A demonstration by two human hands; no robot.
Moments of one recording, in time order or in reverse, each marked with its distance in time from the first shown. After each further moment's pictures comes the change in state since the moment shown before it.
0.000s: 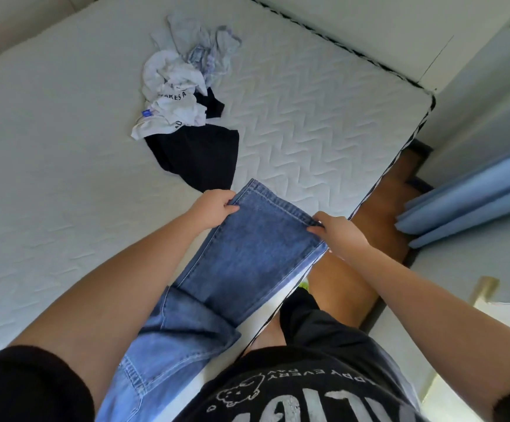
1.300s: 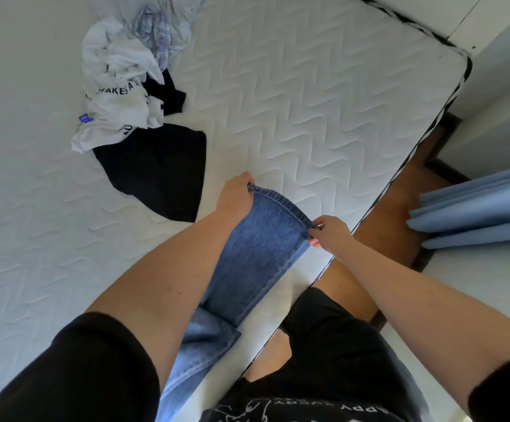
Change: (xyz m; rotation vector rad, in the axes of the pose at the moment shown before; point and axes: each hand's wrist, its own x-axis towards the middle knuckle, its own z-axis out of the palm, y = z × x) left_hand 0.250 0.061 0.088 -0.035 0.101 -0.137; right_hand 0.210 0.117 0.002 0.546 -0.121 0.389
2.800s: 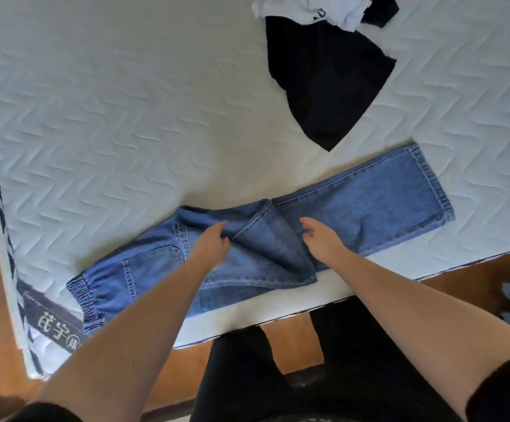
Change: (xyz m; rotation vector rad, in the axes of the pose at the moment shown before) left_hand -0.331 -0.314 0.041 -0.297 0.025 -0.685; right_hand -0.071 -0.023 0.296 -0.458 -0.452 -0.359
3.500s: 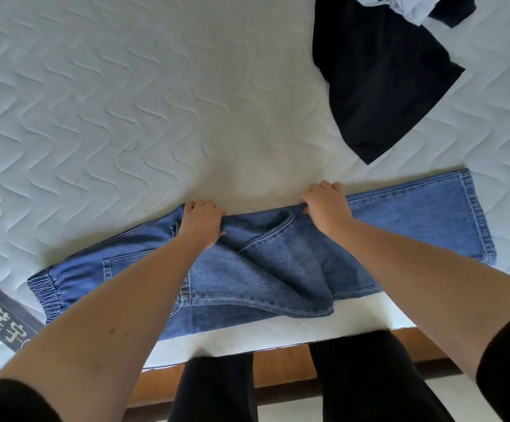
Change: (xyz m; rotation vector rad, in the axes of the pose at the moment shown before) left_hand 0.108 -0.048 -0.020 0.728 0.013 0.145; right_hand 0.136 -0.060 0.000 -1.154 0.181 -0.443
